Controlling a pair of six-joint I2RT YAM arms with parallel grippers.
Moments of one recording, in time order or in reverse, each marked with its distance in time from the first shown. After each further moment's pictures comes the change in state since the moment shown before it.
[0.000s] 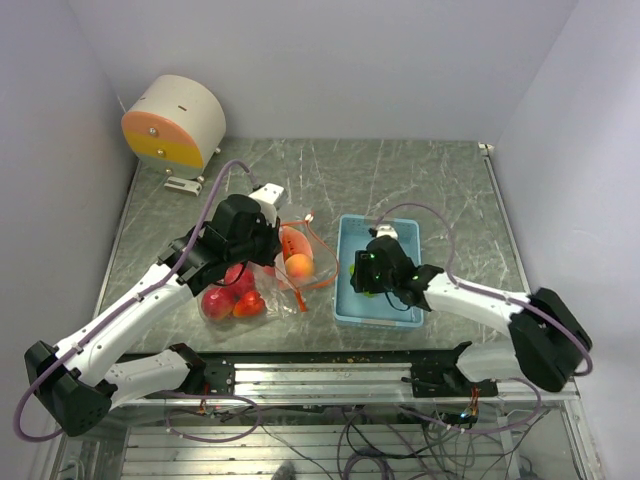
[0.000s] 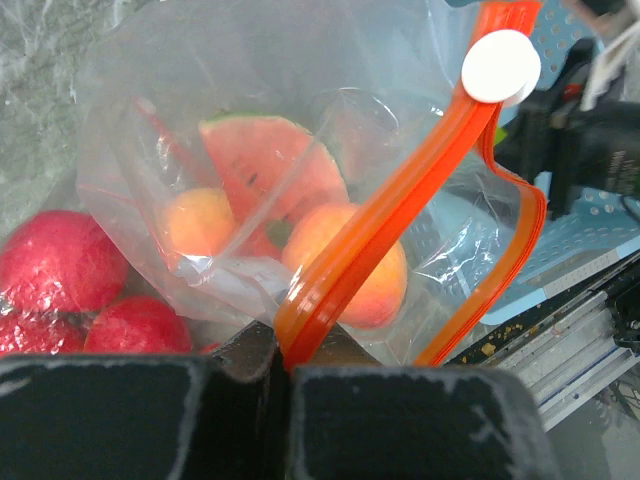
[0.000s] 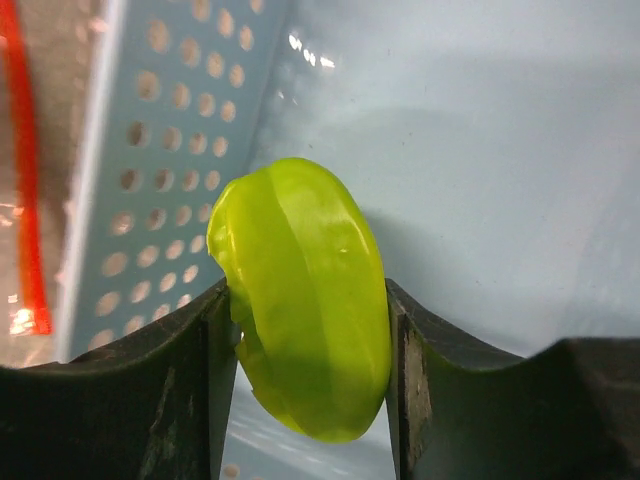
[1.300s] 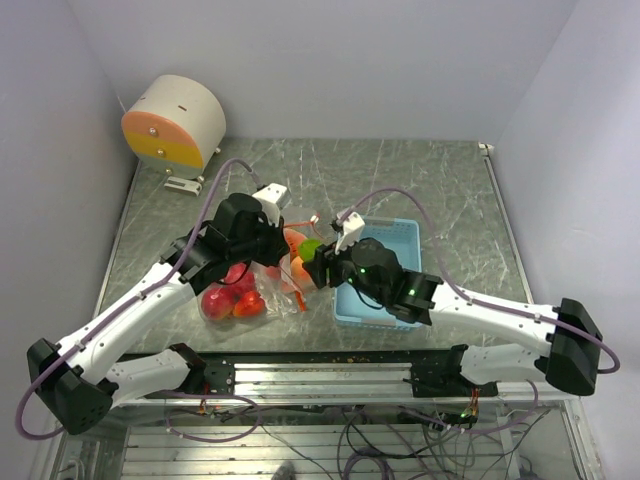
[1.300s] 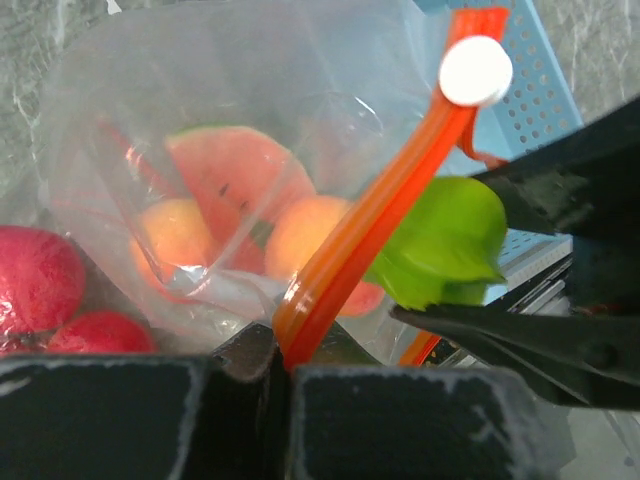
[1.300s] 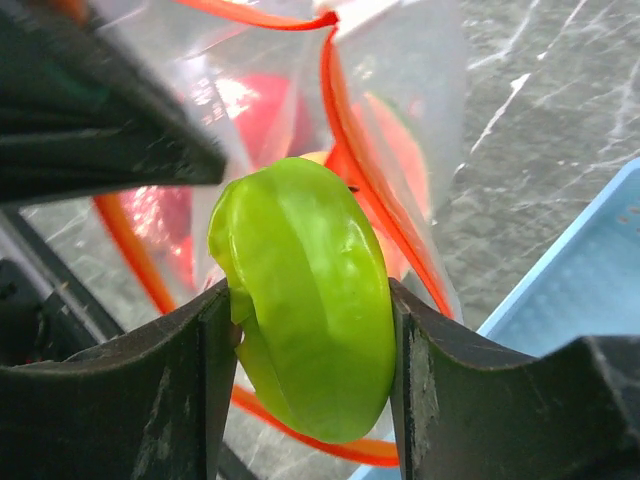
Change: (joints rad) left arm 0.000 0.022 -0.005 0.033 0.085 -0.029; right arm 0.345 -0.170 0.181 0.179 0.093 -0.204
